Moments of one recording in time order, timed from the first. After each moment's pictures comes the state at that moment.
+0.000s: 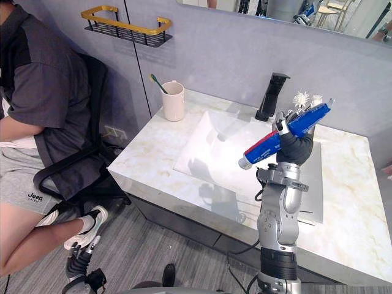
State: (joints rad) left arm 0.33 -0.06 0.40 0.49 -0.07 -0.11 0.15; right arm -0.23 -0.04 -0.24 -0.24 0.44 -0.24 -0.11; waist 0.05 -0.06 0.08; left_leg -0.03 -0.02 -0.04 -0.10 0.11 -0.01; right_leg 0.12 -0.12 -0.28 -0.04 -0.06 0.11
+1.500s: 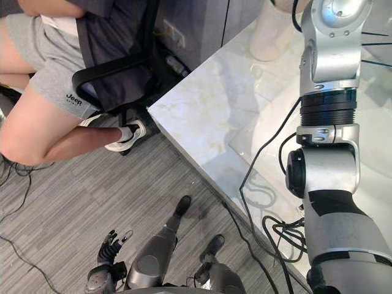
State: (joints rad) left arm 0.20 0.04 0.16 0.64 -0.12 -0.16 0.11; right arm -1.37 -0.52 -0.06 0.46 0.07 -0.22 -0.52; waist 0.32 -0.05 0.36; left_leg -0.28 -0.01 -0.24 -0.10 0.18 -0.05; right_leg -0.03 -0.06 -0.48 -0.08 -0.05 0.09
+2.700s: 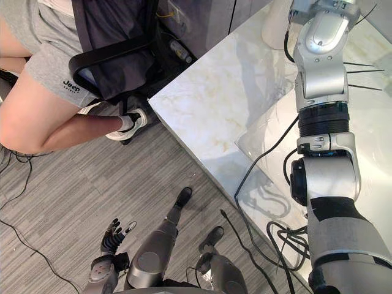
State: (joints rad) left arm 0.17 0.06 0.11 0.62 -0.12 -0.18 0.16; right arm -1.27 -0.54 -0.02 0.55 0.03 -0.19 -0.52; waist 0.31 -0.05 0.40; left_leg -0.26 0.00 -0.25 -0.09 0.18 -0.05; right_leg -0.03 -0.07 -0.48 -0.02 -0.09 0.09
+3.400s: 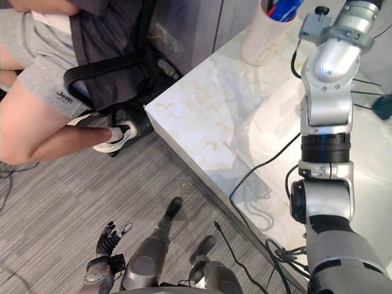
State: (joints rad) left arm 0.18 0.09 0.17 0.64 -0.11 -0.15 0.15; right arm -0.91 -0.62 -0.12 0.05 -0.04 -0.20 -0.46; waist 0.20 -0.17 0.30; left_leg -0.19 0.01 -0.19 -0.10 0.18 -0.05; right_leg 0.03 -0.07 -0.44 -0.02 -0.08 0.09
